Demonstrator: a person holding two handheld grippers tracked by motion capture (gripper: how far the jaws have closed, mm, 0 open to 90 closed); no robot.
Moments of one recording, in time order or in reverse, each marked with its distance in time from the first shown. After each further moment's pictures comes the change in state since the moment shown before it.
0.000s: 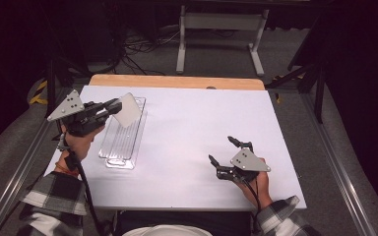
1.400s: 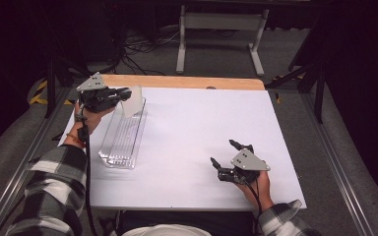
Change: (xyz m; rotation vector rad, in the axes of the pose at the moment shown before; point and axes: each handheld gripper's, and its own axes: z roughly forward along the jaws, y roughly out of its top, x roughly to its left) left arm 0.080 -0.023 0.074 0.205 -0.058 0.010; right arm -0.001 -0.011 0.001 0.066 0.005 0.030
